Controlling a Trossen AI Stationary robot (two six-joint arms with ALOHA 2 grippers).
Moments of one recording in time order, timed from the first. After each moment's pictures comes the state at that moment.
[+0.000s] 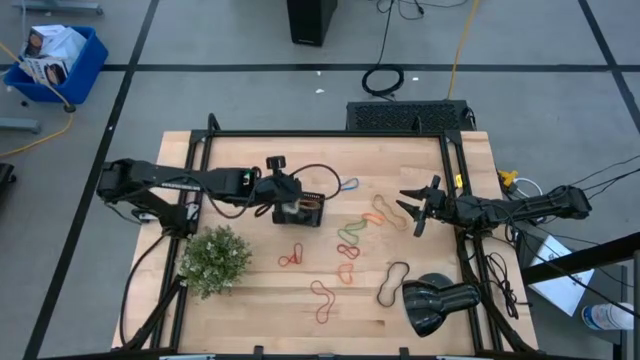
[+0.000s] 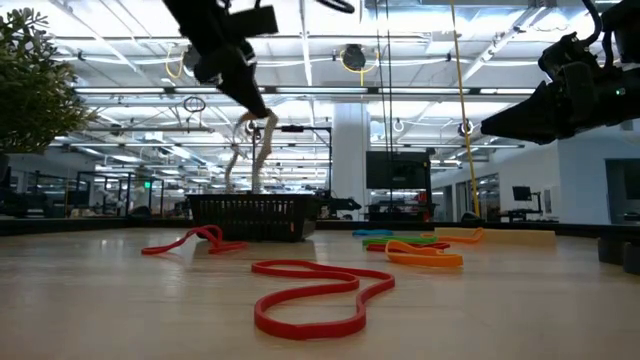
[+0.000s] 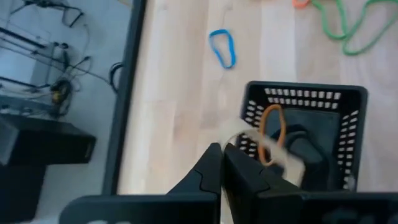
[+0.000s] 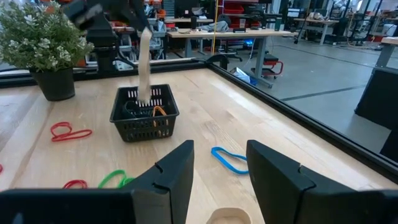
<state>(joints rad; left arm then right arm) 0.03 1.44 1.11 -0.57 -0.42 0.23 0.13 0.26 0.02 0.09 0.53 0.07</state>
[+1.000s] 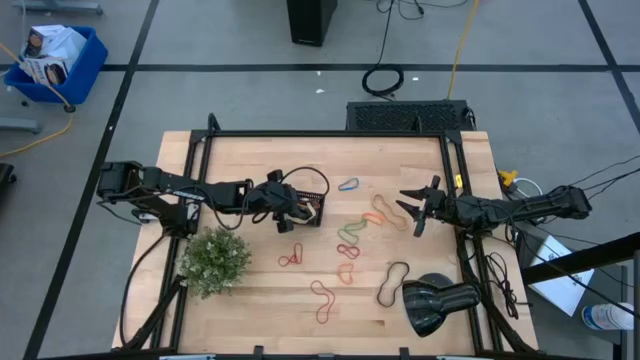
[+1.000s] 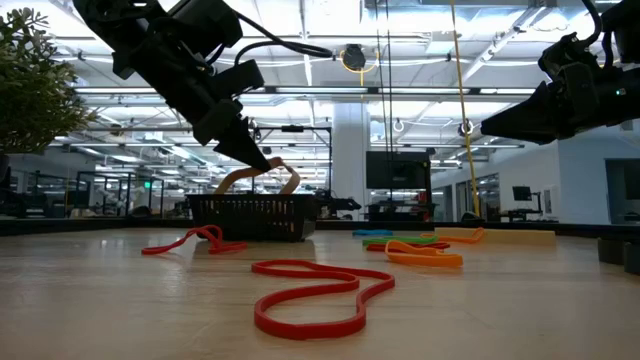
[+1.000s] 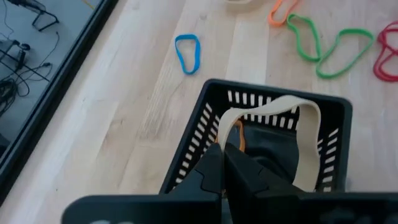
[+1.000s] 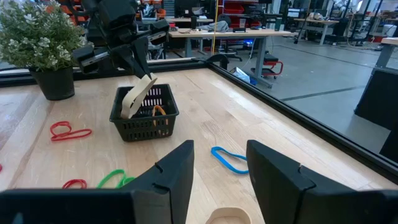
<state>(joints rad) 0.07 1.44 0.70 0.05 -0.26 0.10 0.13 0.26 0.02 0.09 0.53 0.06</state>
